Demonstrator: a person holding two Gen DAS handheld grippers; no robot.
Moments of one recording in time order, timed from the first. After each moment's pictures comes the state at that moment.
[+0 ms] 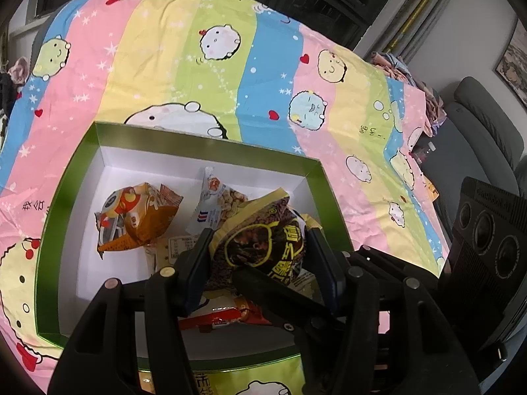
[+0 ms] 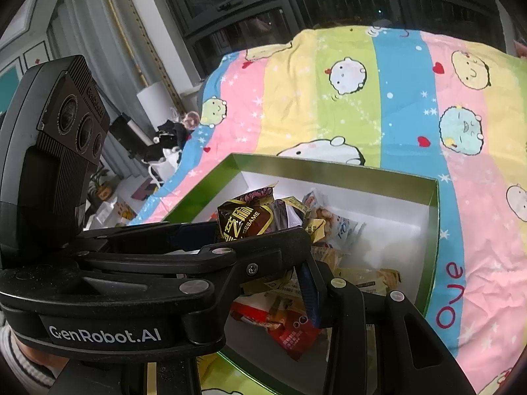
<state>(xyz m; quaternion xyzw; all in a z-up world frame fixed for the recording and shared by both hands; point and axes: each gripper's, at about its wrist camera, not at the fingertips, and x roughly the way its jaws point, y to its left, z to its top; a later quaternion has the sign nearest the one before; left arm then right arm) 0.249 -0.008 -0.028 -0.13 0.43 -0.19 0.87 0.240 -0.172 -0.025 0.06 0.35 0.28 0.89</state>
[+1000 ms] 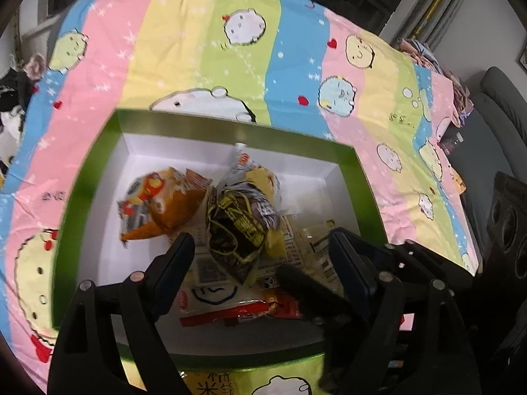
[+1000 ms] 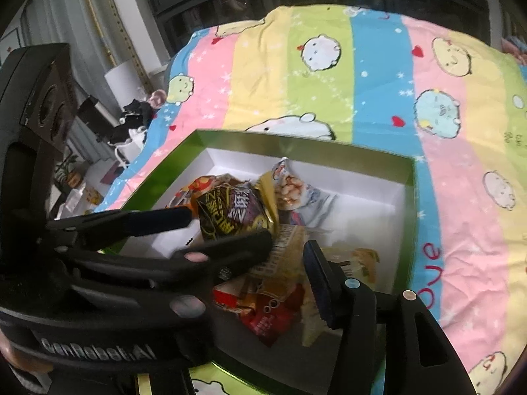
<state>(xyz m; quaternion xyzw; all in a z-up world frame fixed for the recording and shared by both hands) 0.251 -0.004 -0.031 -0.10 0.45 -0.14 0.88 0.240 -0.172 -0.031 0.03 0.40 0.21 0.89</state>
